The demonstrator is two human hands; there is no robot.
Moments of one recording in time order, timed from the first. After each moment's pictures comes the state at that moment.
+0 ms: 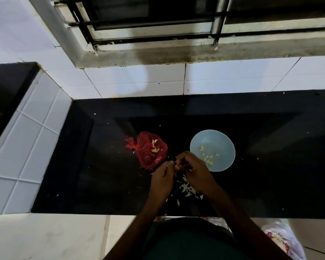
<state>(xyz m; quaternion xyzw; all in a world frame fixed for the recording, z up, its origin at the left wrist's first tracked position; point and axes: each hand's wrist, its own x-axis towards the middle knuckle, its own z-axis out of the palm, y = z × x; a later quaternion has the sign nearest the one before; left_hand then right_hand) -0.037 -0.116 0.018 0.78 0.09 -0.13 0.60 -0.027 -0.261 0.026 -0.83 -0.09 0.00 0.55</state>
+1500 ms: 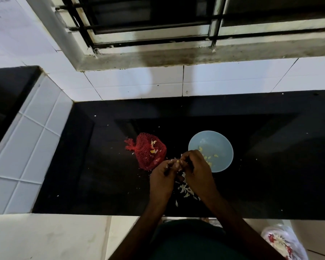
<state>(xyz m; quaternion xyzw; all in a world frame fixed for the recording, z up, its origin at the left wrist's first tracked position) -0.046 -0.129 0.040 0.76 0.10 -0.09 0.64 -0.039 -0.263 0.032 -0.87 0.00 -0.06 0.49</state>
